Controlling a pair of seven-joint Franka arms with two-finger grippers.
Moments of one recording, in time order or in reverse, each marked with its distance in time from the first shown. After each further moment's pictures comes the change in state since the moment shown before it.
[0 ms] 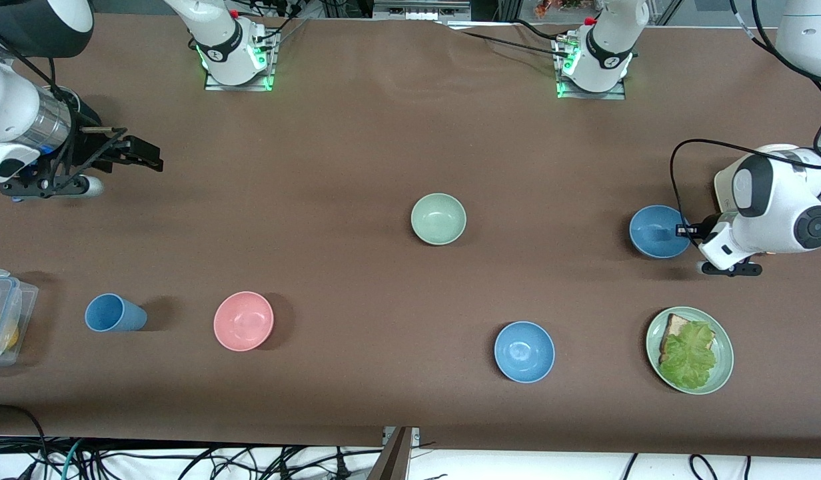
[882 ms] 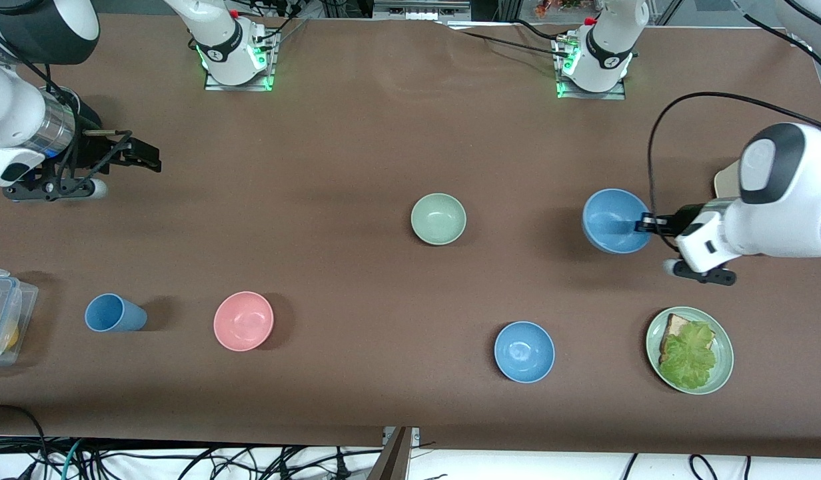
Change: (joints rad) left arm -0.067 -0.057 -0.295 0.287 -0.229 -0.347 -0.140; right arm 0.006 0.011 0.011 0.004 -0.040 -0.060 -0.031
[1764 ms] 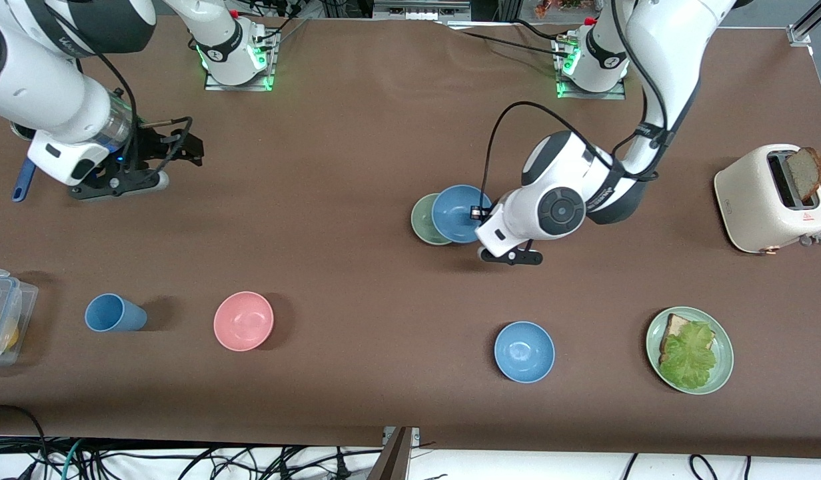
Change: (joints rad) left arm -0.424 0.197 -0.003 0.000 -0.040 0.219 -0.449; right arm 0.052 0.020 0.069 0.041 -0.016 0.062 0.010
